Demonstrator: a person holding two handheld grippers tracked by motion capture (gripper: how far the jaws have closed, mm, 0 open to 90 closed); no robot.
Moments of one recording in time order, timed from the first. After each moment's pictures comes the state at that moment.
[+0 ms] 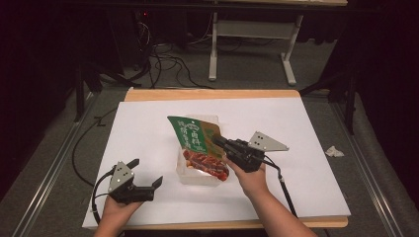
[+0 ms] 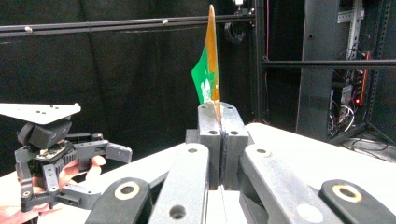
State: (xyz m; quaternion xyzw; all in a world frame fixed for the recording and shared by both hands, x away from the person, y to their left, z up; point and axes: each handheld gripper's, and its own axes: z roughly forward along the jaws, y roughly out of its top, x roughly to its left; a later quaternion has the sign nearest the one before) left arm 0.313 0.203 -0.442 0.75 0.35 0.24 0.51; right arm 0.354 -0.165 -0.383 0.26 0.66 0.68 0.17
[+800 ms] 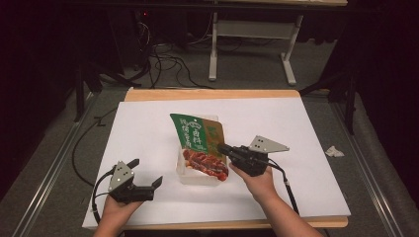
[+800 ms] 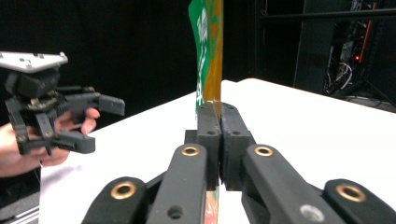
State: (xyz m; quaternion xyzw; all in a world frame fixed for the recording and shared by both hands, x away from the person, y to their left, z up) left arm 0.315 0.204 -0.443 0.75 0.36 0.23 0.51; right arm 0.351 -0.180 -0.400 0.29 0.71 0.62 0.15
